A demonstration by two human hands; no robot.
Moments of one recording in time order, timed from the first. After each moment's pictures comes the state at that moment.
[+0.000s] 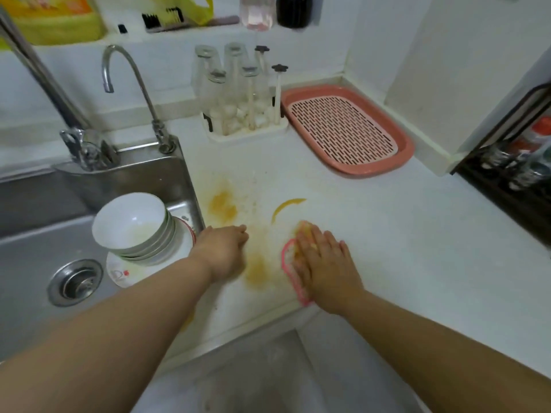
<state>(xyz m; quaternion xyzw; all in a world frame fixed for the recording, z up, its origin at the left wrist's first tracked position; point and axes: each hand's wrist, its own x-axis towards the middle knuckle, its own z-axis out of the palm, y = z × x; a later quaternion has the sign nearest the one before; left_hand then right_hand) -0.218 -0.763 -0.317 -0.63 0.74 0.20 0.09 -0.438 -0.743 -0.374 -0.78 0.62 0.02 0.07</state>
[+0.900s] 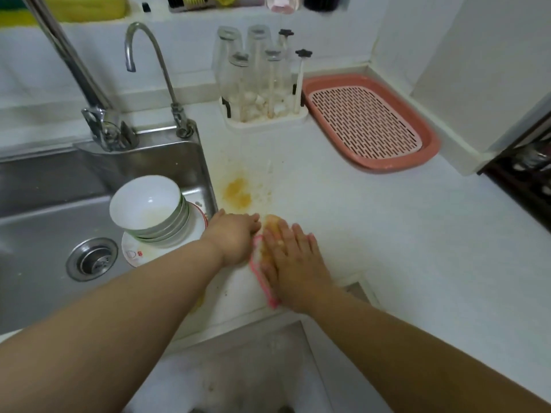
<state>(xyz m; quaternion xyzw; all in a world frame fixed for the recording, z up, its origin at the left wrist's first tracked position) -0.213 -0.772 -0.329 -0.62 0.75 0.18 0.11 -0.370 -0.734 -0.374 -0.84 0.53 0.06 0.09</state>
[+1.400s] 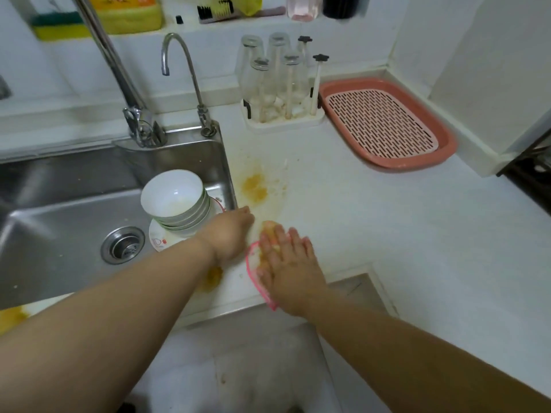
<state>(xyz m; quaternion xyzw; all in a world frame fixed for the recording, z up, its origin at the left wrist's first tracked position) -0.190 -0.731 -0.311 -0.68 0.69 0.22 0.03 -0.354 -0.705 -0.369 -0.86 0.50 0.05 0.12</state>
